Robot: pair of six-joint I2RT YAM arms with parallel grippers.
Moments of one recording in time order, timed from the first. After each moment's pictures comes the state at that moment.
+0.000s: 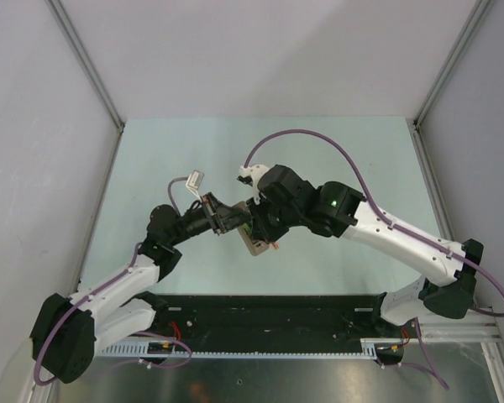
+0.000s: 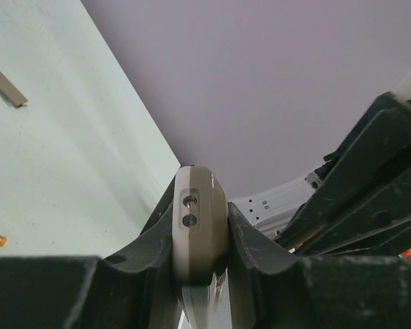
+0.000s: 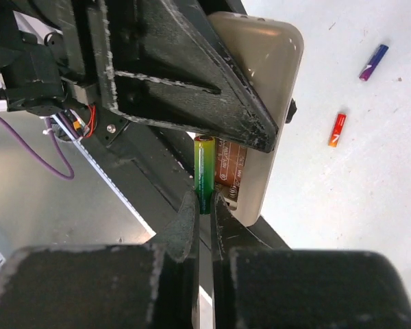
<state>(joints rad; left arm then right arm) -0.51 0.98 0.41 0.70 0.63 -1.12 1.09 1.45 1.59 -0.93 -0.03 0.40</state>
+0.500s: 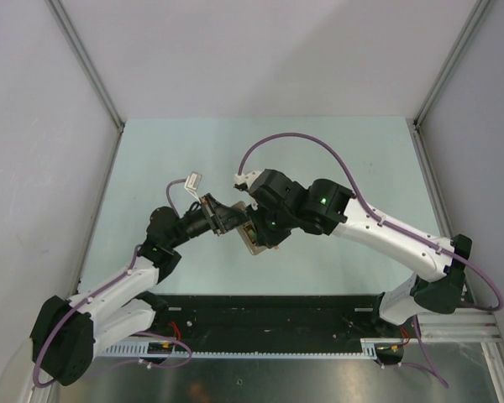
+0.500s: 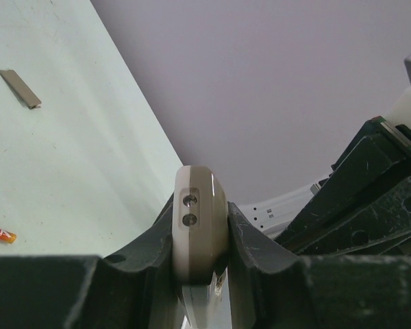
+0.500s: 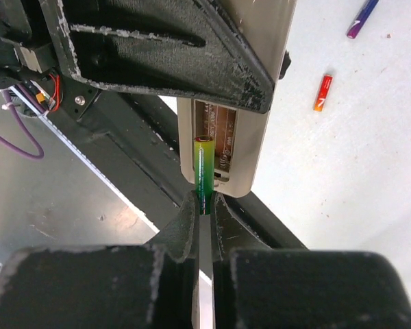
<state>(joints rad) -0.51 0.96 0.38 0.69 0.58 -1.12 1.12 1.52 1.69 -1.09 0.02 0.39</state>
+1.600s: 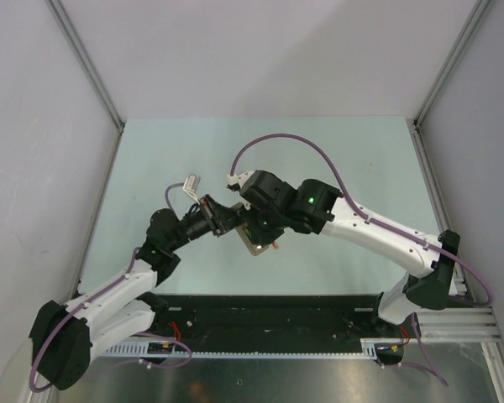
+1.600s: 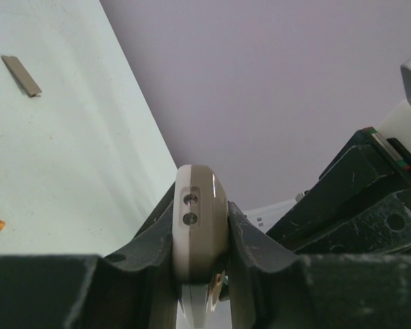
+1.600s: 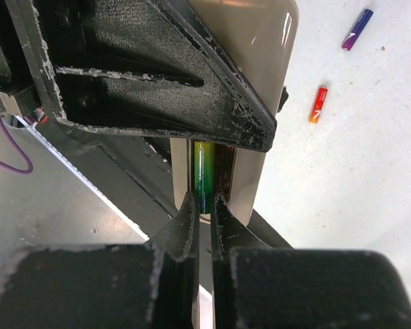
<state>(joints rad) -0.53 0.92 0.37 0.64 0.53 -1.19 1.13 1.59 1.71 -1.08 0.05 0.37</state>
